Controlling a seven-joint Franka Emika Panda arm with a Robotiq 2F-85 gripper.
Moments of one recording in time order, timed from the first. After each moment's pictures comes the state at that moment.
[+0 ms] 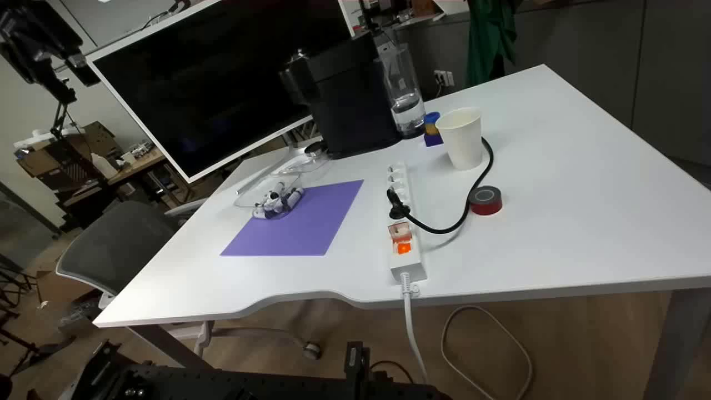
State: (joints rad) arm 0.05 -0.47 0.21 -2.33 0.08 1.87 0.30
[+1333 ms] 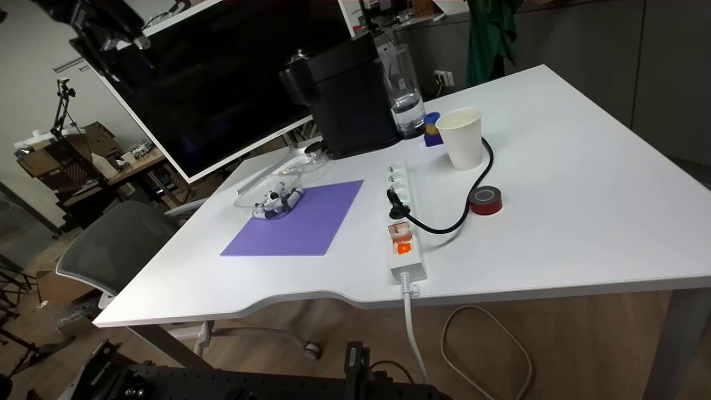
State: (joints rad) arm -0.05 -0.37 0.18 -2.31 -0.11 2.00 0.32
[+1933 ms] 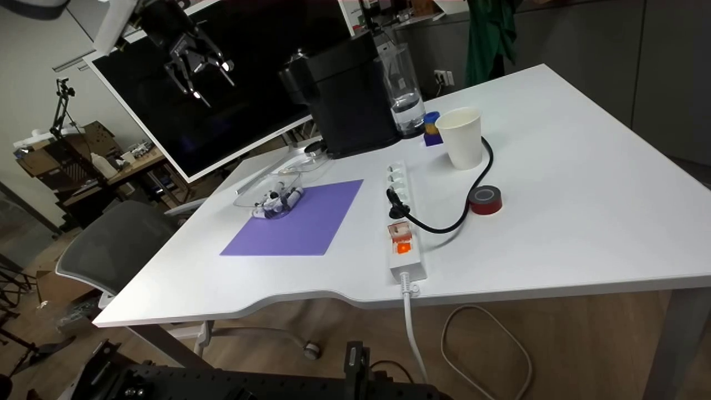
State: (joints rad) arm -0.05 0.02 0.12 -2.09 -0.22 2.09 0.30
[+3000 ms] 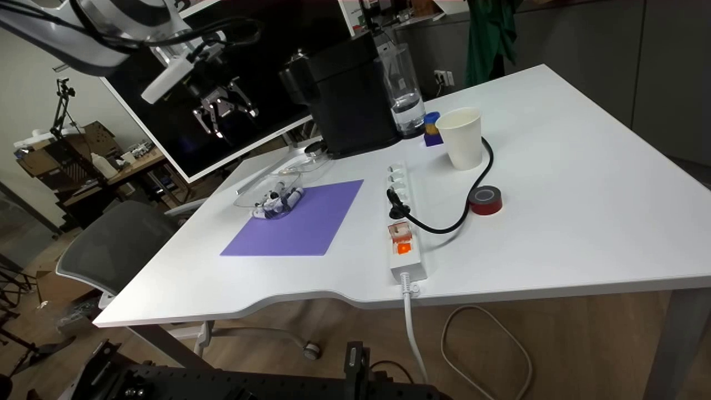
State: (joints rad) arm 0.05 0.26 0.07 -2.02 -0.21 2.24 0.22
